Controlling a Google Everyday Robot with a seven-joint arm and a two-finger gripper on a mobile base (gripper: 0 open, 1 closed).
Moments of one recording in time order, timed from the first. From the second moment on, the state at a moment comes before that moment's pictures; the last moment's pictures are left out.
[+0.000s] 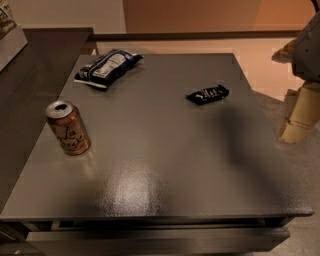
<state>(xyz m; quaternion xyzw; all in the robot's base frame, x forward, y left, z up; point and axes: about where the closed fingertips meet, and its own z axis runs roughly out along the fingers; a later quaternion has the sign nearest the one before) 0.438 -0.217 0.976 -0.60 0.78 -0.03 0.16</state>
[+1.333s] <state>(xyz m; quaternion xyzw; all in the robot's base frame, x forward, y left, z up) 0.557 -0.193 0.942 -0.55 0.81 0.04 0.22</state>
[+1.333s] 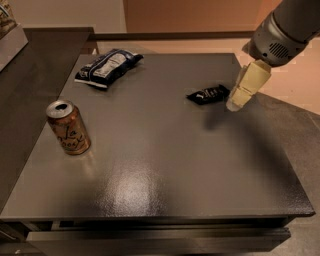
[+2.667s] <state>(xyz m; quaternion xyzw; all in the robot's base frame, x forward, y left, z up) 0.673 -0.119 0.805 -0.51 0.80 0.13 0.28</state>
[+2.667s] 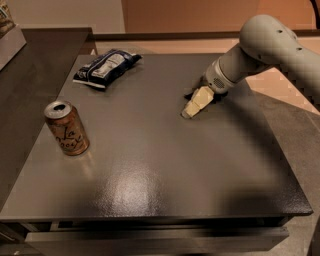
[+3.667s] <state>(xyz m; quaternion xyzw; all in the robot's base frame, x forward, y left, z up) 0.676 -0.118 0.809 -0.51 0.80 0.14 0.29</state>
